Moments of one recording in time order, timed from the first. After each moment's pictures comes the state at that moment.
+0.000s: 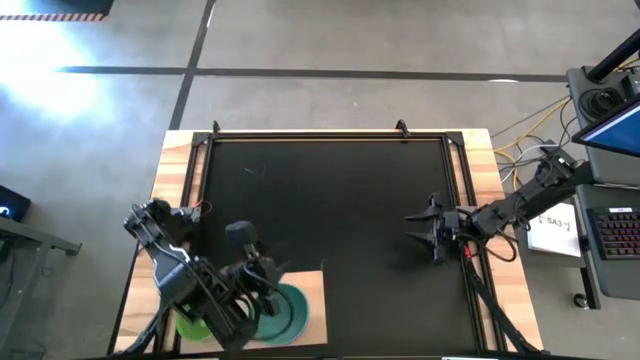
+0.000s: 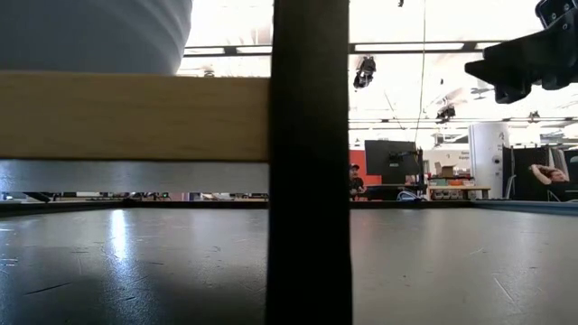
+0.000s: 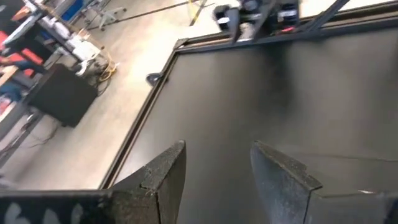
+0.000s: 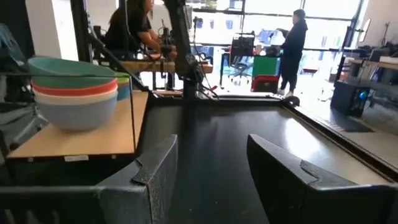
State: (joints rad) left arm -0.75 1.87 2.22 -1.57 -1.01 -0.72; right arm 0.57 0.38 0.01 0.34 0.62 -0.05
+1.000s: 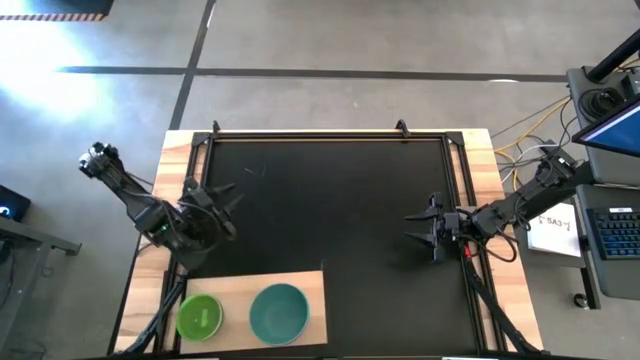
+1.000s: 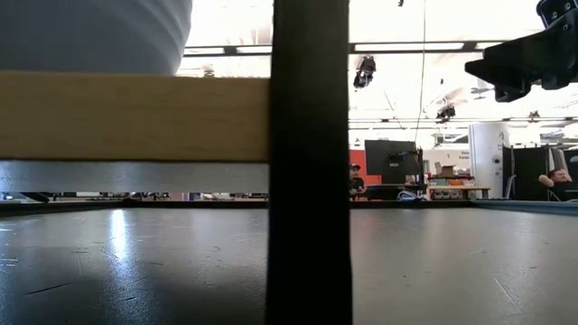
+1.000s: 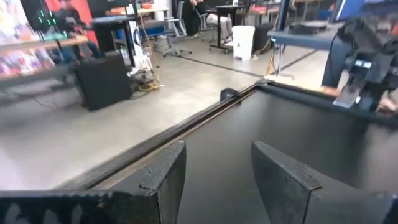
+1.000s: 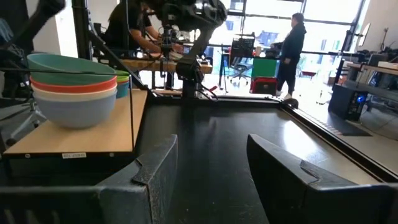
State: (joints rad) left arm -0.70 0.86 0.79 -0.93 -1.36 -0.99; right arm 0.57 0.38 0.01 0.35 0.62 -0.08
